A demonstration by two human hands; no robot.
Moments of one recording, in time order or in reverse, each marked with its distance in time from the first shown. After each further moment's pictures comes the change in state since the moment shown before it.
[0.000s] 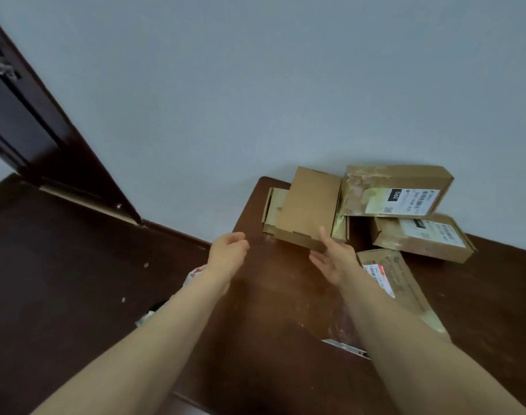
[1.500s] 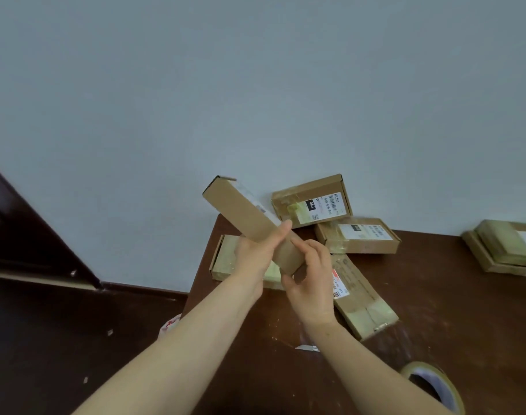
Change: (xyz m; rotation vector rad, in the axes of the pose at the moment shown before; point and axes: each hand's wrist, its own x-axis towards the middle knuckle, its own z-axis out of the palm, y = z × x) left_hand -0.087 0.058 0.070 -0.336 -0.336 0.202; right_hand -0.125 0.024 -0.020 -0.717 0.202 -1.178
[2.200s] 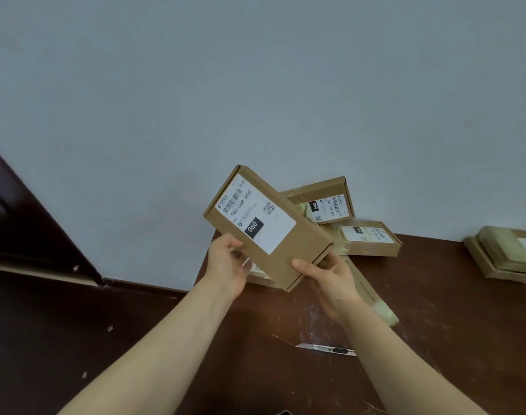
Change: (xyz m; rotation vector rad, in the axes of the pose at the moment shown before) left_hand 0.002 0.002 -0.046 -0.393 0.082 -0.135; right_hand 0.019 0.013 -0.028 0.911 -0.189 0.609
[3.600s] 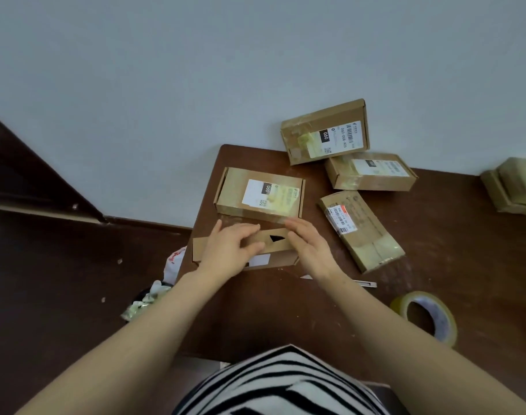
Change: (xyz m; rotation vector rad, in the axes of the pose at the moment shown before) left_hand 0.005 -0.049 -0.087 1.550 -0.246 0.443; right_hand -0.018 0.070 -0.003 -0.866 -0.120 -0.054
